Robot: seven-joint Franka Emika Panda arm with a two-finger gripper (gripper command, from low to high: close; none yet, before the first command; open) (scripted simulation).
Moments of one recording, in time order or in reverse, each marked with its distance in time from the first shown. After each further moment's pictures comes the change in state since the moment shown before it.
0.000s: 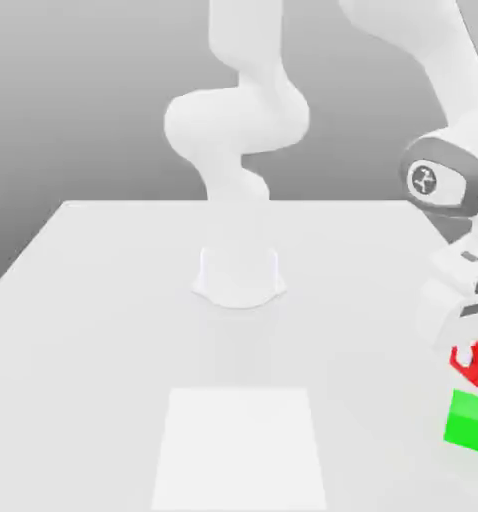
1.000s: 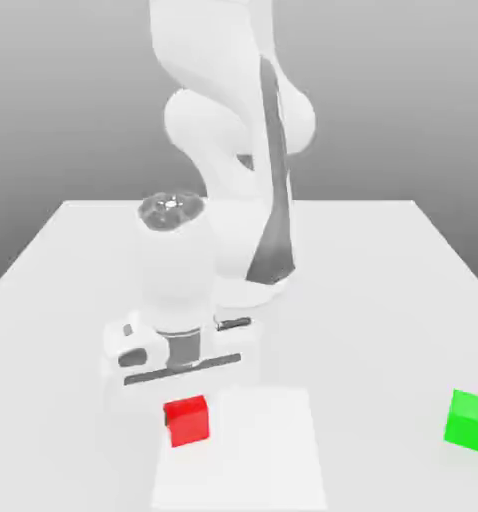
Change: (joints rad) arm -0.584 -0.071 -0.258 -0.277 0.137 0.212 -0.933
